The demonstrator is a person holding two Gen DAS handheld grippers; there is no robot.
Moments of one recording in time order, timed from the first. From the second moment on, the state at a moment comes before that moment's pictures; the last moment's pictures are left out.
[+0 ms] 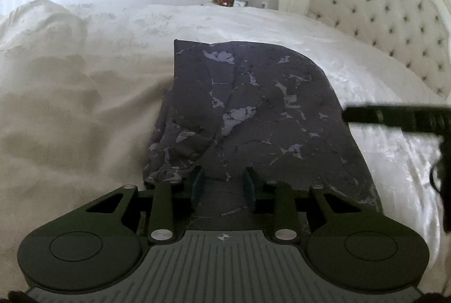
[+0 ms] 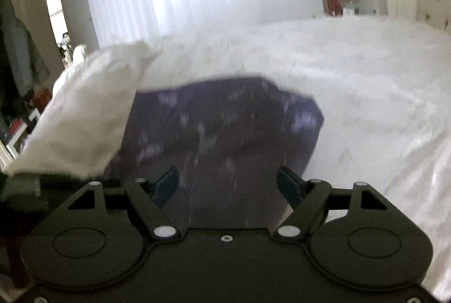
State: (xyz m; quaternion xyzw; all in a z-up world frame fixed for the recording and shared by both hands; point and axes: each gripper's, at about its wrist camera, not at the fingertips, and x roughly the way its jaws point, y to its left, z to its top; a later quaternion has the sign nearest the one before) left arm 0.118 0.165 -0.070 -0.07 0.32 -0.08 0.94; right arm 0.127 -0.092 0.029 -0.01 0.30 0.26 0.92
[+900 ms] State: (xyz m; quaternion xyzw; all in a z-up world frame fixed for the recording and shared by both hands) left arm 0.116 0.180 -0.074 -0.12 0.32 -0.09 0.94; right arm 0.229 -0.016 -0.009 -0.09 0.32 0.28 0.90
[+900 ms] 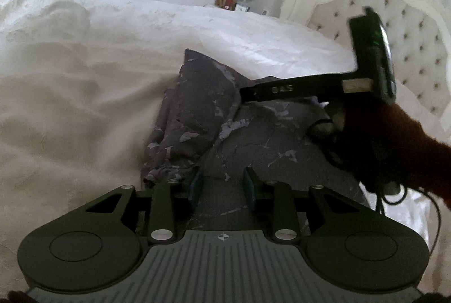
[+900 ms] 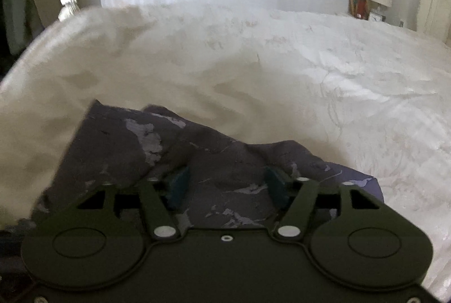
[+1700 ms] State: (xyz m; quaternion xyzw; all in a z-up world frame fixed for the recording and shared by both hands) left arm 0.140 0.221 -0.085 -0.21 0.42 -0.11 0.88; right arm 0.207 -0.168 -0.053 0.29 0.39 0.26 0.84
